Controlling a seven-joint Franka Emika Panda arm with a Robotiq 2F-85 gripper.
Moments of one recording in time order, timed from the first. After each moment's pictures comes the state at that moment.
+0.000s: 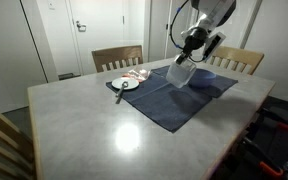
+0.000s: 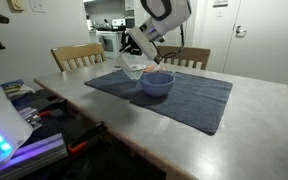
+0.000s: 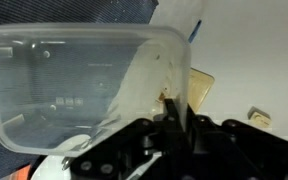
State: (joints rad) arm -0.12 0.40 -0.16 -2.10 0.95 1.73 -1.42
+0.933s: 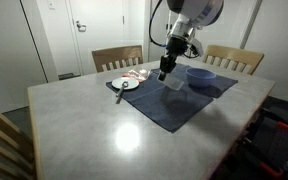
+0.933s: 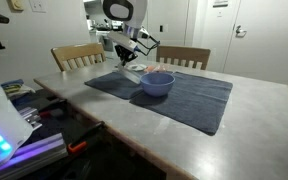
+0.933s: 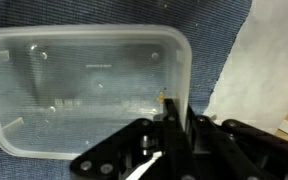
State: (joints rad) arm 0.08 0.34 0.02 -2.25 0.78 2.53 -0.85
